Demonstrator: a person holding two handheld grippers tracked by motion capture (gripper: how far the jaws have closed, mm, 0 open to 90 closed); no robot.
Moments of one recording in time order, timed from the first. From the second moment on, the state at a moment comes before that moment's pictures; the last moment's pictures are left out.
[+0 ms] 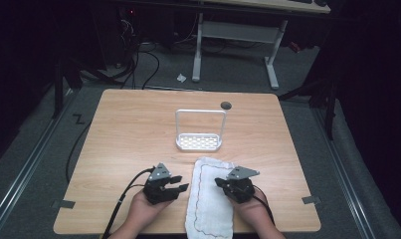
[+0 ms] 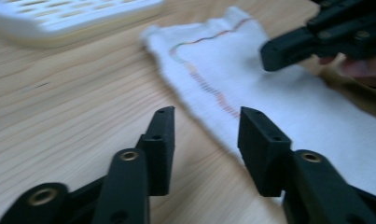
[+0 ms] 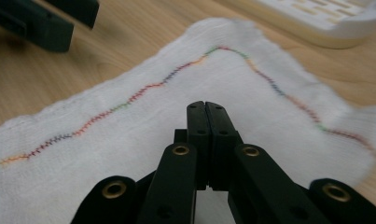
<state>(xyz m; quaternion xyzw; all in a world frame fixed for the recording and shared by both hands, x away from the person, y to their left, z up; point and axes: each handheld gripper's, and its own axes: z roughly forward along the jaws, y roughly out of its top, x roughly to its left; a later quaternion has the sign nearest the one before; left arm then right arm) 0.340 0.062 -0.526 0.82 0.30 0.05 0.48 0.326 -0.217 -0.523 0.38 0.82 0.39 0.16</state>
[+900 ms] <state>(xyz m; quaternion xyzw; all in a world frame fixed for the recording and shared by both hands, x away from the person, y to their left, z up) 0.313 0.087 -0.532 0.85 0.28 0.04 0.44 0.333 -0.185 -0.534 0.32 0.86 0.38 0.14</state>
